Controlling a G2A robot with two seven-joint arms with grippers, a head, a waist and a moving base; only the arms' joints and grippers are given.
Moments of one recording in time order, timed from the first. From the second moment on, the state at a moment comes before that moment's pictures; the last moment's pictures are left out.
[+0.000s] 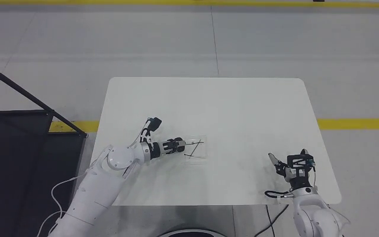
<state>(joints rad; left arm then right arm) 1.08 -1.16 -1.15 -1.37 0.03 -0.11 -0.81 -1.73 -1.15 1.60 -1.80 -1.33 0.00 0.00</state>
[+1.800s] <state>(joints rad) 1.04 -1.13 -1.25 -1.41 -0.10 -0.31 -0.94 -1.73 -1.15 1.60 -1.80 -1.33 0.00 0.00</state>
